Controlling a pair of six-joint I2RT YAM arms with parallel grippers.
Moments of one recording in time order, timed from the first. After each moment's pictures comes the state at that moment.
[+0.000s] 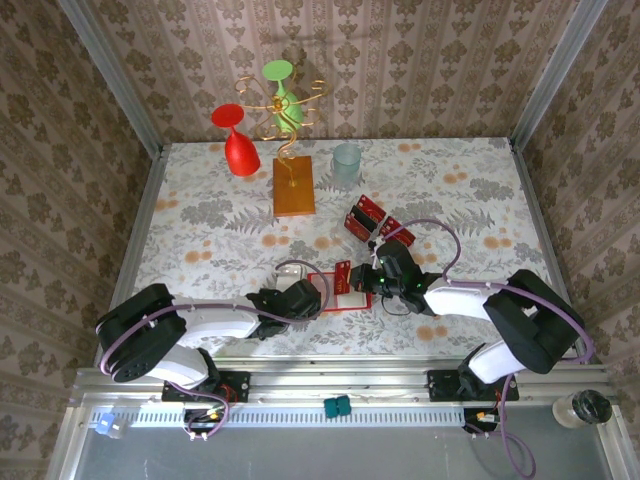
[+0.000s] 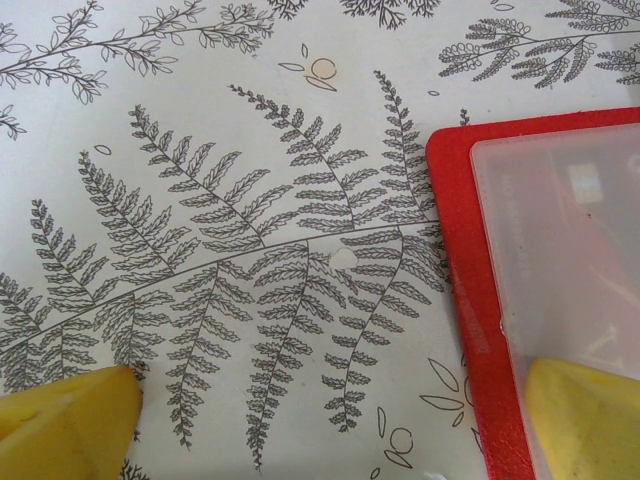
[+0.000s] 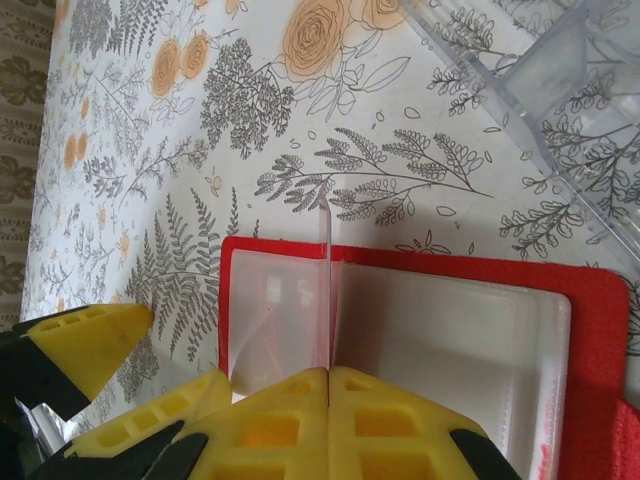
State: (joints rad) left arm -1.07 1.43 0.51 -0.13 -0.48 -0.80; right arm 0.64 1.48 0.51 0.30 -0.22 0.83
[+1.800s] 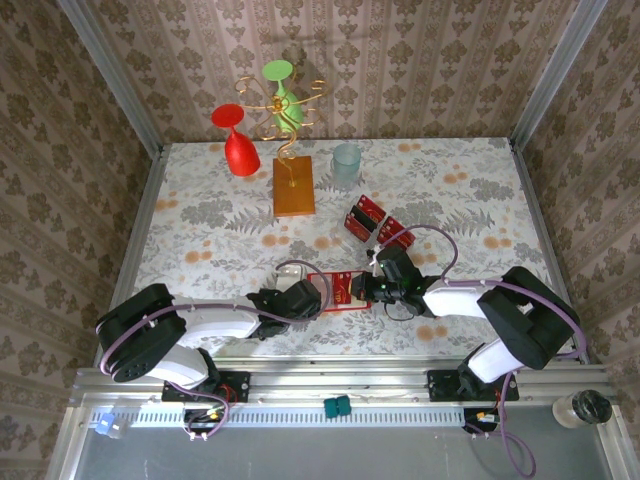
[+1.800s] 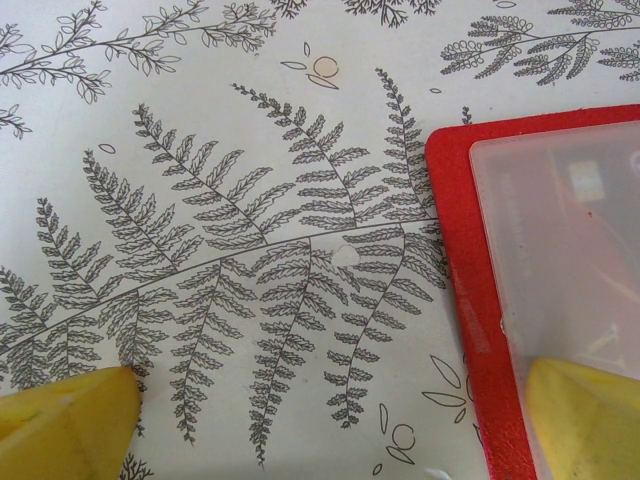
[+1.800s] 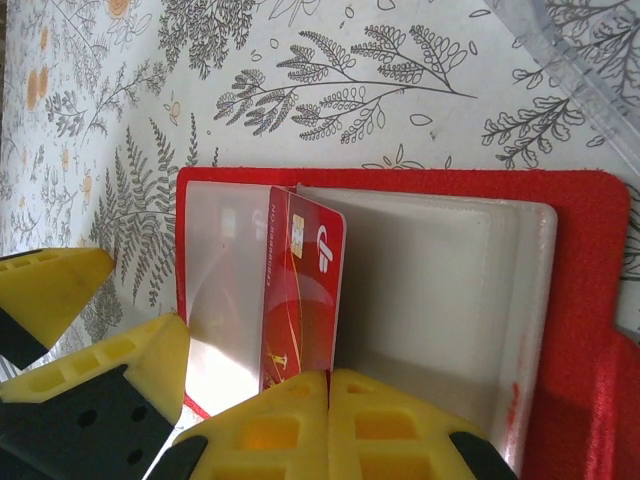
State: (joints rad) left arm -1.08 1.43 0.51 -0.15 -0.49 -0.80; right arm 0.64 1.51 0.49 0.27 -0.29 0.79
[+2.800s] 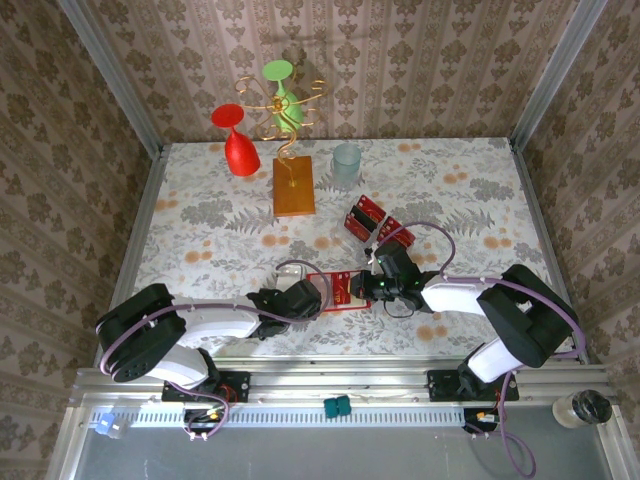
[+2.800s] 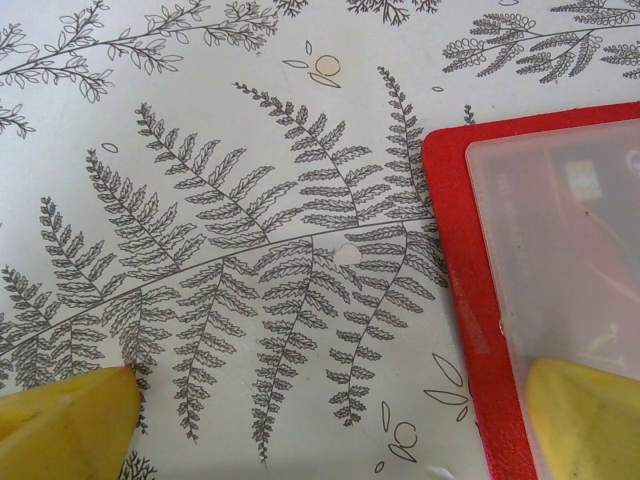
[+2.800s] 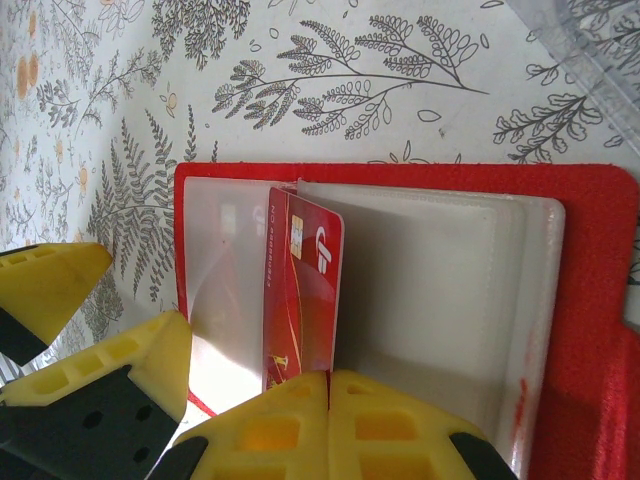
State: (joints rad) left arm -1.08 1.43 0.52 -0.16 -0.49 -0.80; right arm 0.63 1.52 0.53 0.19 -0.32 0.78
